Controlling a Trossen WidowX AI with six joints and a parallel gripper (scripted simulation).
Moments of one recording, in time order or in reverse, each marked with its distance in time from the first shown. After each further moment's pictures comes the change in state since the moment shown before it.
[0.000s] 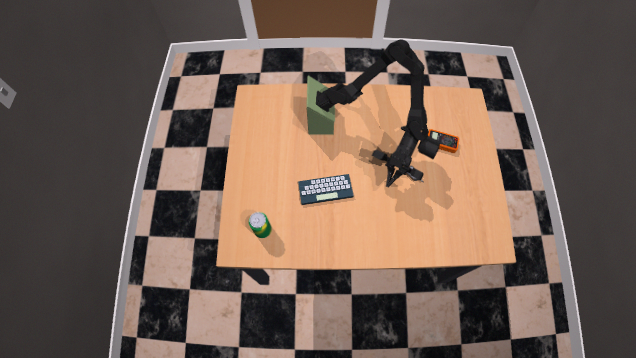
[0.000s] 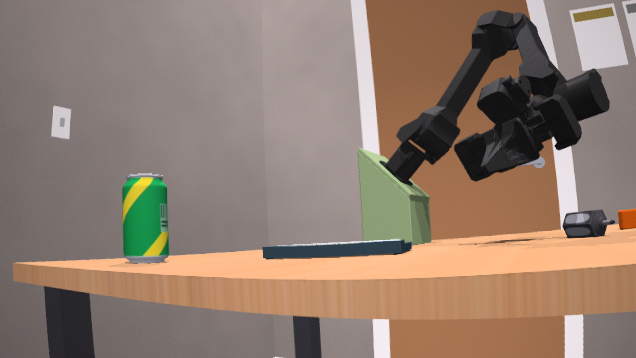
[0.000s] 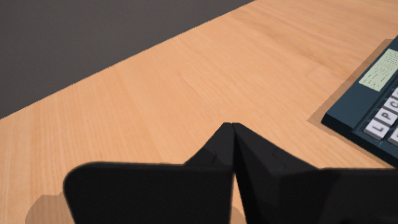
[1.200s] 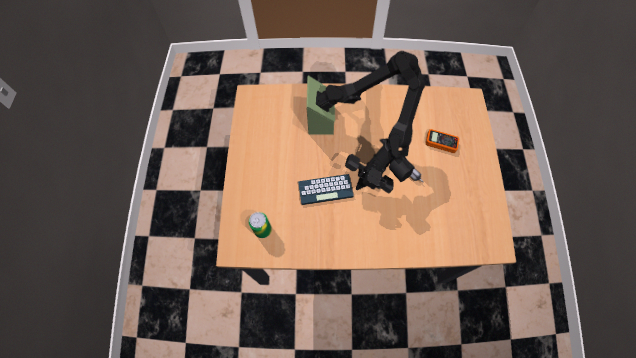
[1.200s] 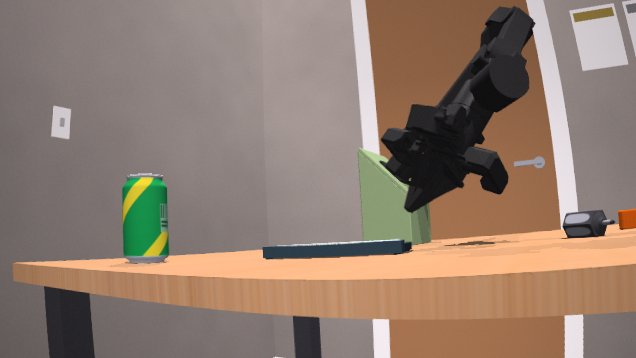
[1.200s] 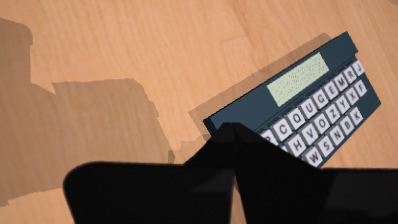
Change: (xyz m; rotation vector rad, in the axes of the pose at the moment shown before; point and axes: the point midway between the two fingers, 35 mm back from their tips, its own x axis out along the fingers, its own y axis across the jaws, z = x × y) arm 0.062 -0.084 0.013 -0.469 0.448 -0.232
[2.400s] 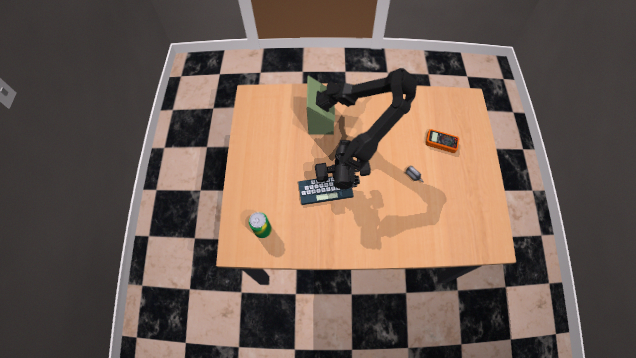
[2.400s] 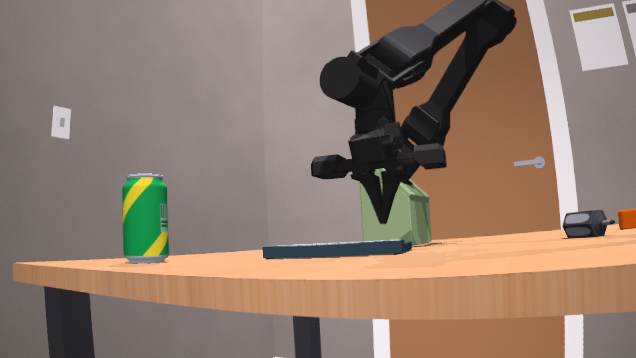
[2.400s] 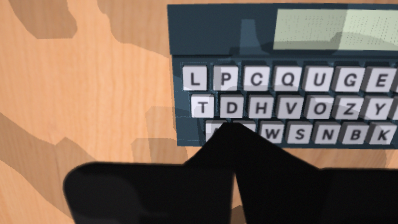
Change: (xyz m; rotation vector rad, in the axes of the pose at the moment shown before) arm 0.027 -0.069 -0.019 -0.459 0.459 0.517
